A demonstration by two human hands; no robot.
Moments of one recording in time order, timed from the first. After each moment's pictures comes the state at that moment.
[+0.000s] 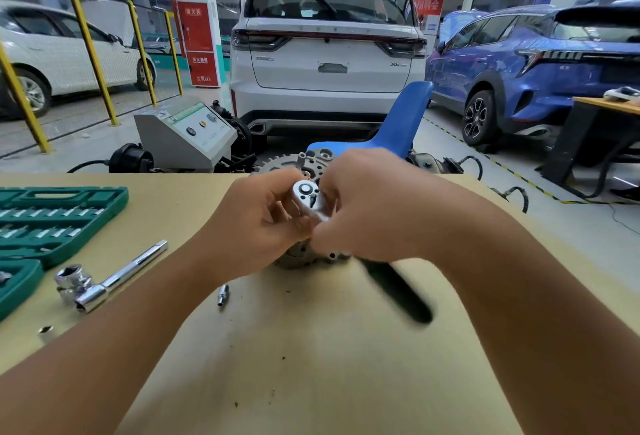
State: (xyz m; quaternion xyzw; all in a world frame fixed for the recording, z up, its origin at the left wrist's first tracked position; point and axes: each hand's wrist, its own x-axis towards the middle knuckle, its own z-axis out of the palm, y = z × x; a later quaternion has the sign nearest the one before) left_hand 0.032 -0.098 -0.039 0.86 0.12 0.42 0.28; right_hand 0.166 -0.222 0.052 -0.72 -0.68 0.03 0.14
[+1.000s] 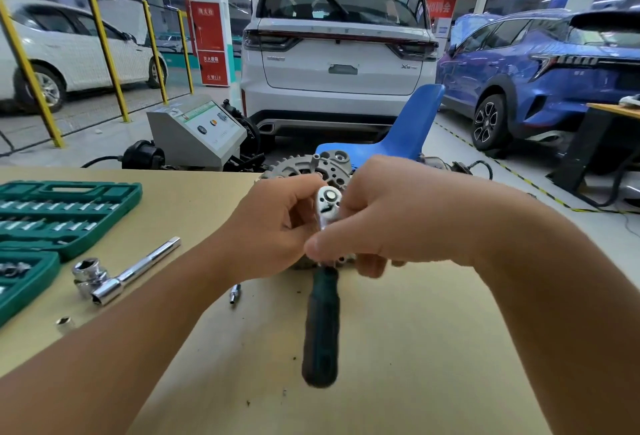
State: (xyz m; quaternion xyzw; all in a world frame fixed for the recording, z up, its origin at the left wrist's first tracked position) left_hand 0.031 -0.091 -0.043 0.86 0.14 0.39 0.28; right_hand 0.165 -0.232 0.064 -0.72 -0.66 0.16 0.12
